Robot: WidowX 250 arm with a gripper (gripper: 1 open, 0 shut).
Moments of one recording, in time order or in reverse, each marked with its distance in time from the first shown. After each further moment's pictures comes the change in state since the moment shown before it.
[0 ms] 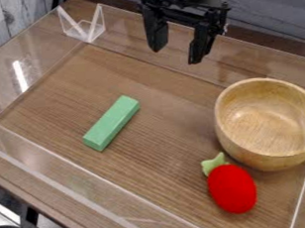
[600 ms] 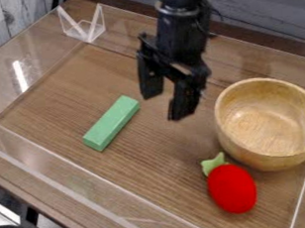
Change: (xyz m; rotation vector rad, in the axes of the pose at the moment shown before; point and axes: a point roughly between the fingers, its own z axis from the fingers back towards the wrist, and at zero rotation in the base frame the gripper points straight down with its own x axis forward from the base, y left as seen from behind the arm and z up) arm -0.050 -0.032 -0.037 -0.005 0.086 -0.470
